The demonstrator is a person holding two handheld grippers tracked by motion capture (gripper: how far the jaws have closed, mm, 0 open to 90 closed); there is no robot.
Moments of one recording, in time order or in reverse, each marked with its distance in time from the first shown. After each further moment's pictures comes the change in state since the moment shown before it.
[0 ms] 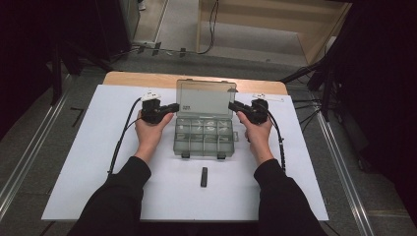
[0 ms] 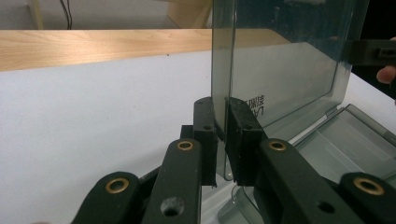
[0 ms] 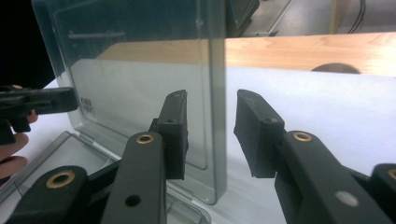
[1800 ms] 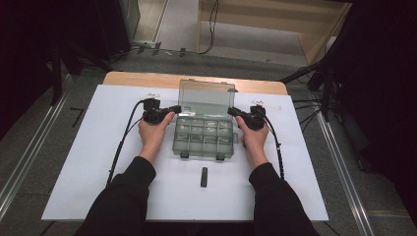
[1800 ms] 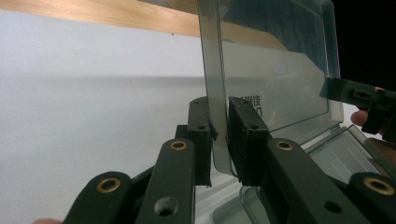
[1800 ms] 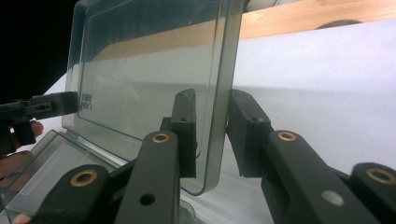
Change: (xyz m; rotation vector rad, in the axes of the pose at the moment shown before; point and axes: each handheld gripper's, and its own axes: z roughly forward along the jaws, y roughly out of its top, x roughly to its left) left arm 0.011 -0.010 0.014 0.033 -0.042 -0.203; right arm -0.012 -0.026 0.012 -0.001 -0.001 0.122
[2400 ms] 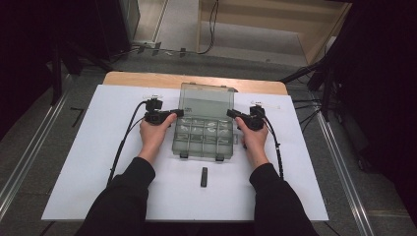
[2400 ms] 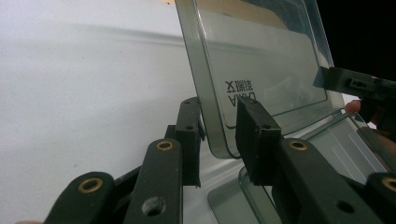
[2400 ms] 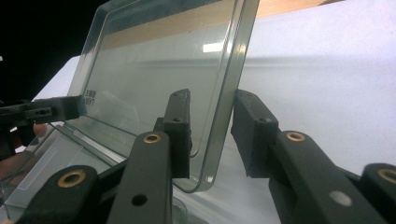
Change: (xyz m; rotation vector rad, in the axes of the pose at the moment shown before) left arm 0.000 -0.001 0.005 0.088 -0.016 -0.026; right arm -0.004 -0.002 0.003 0.048 0.006 0.037
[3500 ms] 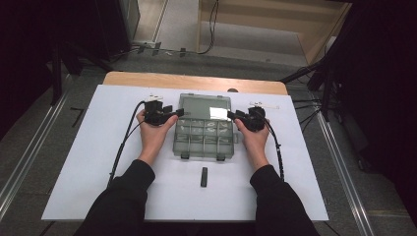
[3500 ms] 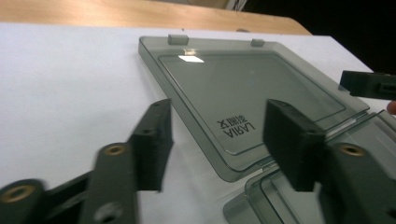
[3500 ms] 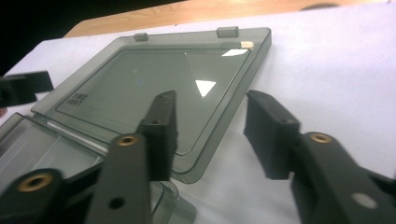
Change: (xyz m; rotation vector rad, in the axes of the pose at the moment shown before) left arm -0.016 -0.002 -0.011 -0.088 0.137 0.132; right arm 0.011 -0.001 -0.008 0.009 -0.115 -0.098
